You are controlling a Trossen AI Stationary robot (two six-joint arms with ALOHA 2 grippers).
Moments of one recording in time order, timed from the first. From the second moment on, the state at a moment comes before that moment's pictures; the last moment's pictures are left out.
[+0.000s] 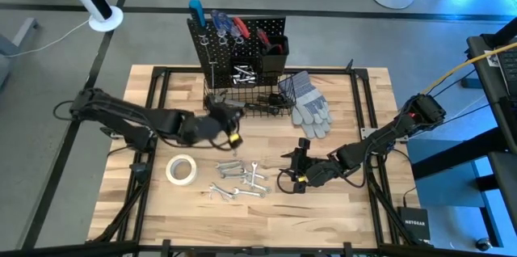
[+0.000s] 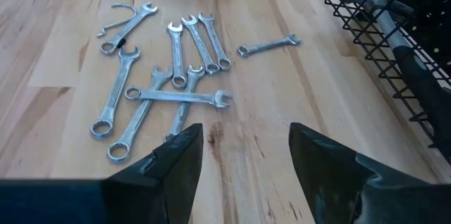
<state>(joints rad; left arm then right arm) -0.21 1.36 1.17 -0.32 -0.83 -0.26 0.50 1.47 0.75 0.03 0.59 0.26</state>
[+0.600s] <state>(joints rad) 0.14 1.38 1.17 -0.14 -0.69 -0.02 0.50 1.47 0.75 0.02 0.59 0.26</state>
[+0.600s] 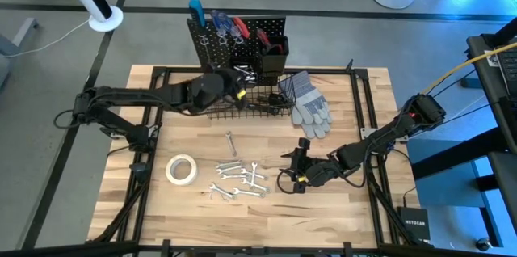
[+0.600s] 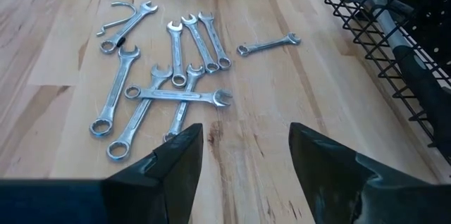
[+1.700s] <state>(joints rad) -0.06 1.31 1.16 -0.41 -0.62 0.02 0.50 1.47 0.75 0.02 0.59 0.26</state>
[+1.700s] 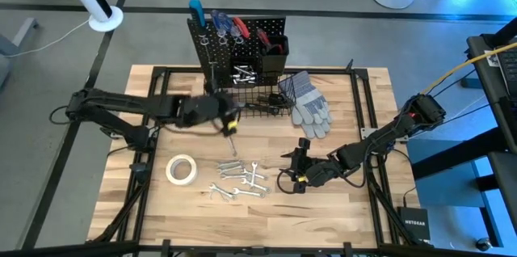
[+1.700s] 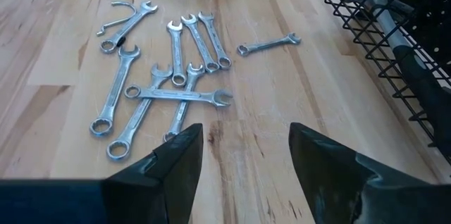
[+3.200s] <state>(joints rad) -0.51 1.78 1.16 -0.63 -0.16 -0.31 0.50 1.48 0.75 0.03 0.59 0.26</state>
